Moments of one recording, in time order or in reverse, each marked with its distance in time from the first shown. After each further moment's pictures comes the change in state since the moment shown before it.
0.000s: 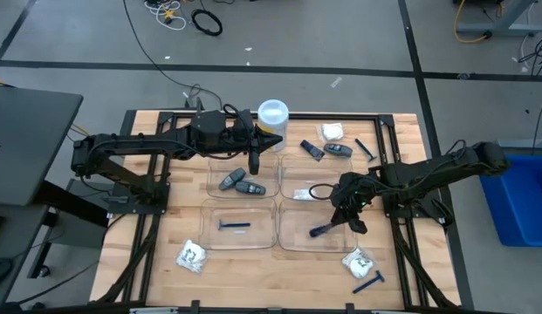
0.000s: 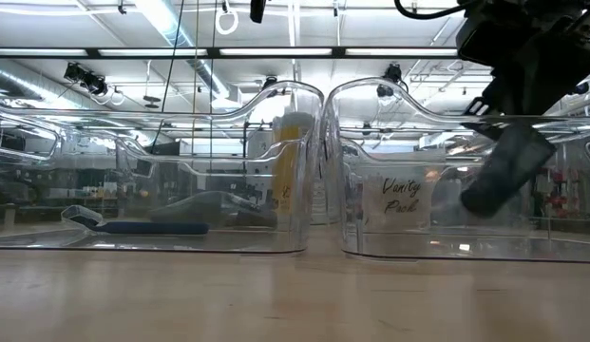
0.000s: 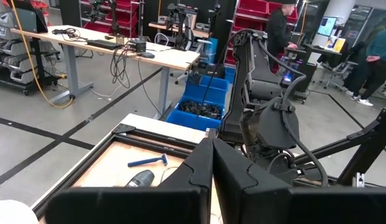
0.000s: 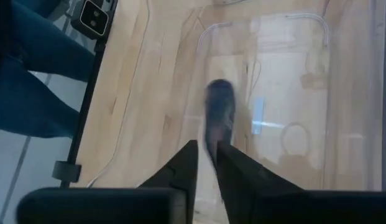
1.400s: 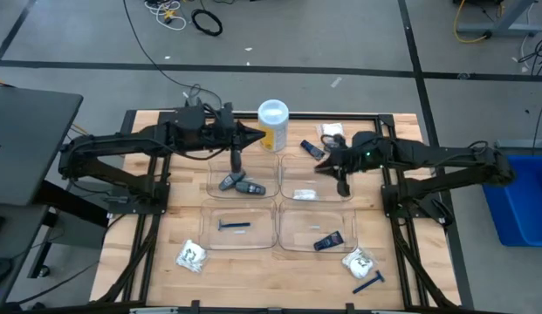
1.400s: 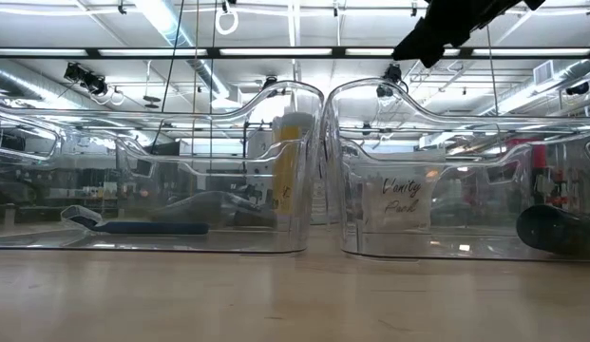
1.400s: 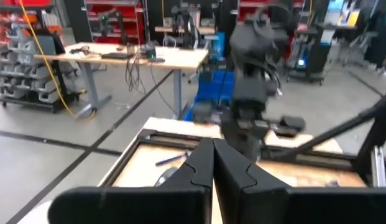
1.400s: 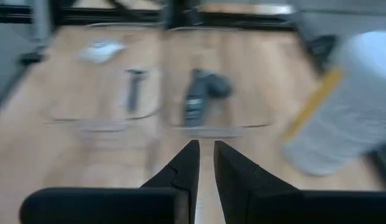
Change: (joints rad) left arm 0.000 -0.149 0.000 -0.174 -0.032 0.154; right arm -0.255 -0.066 0.266 0.023 0.316 -0.331
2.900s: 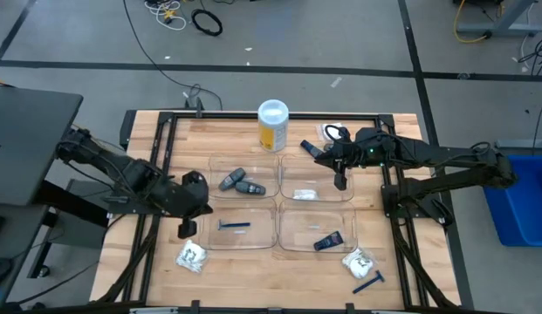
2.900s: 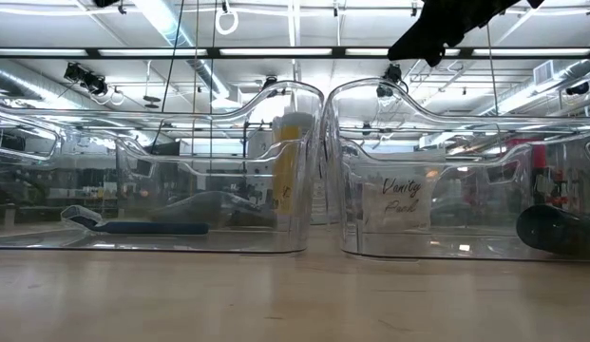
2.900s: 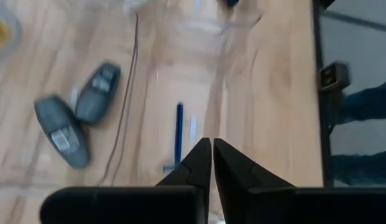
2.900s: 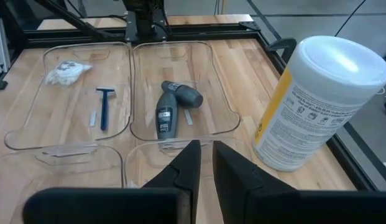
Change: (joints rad) left arm -0.608 -0.112 -0.057 -0.873 -0.156 -0.545; right arm -0.029 -0.016 0.000 0.037 0.086 0.066
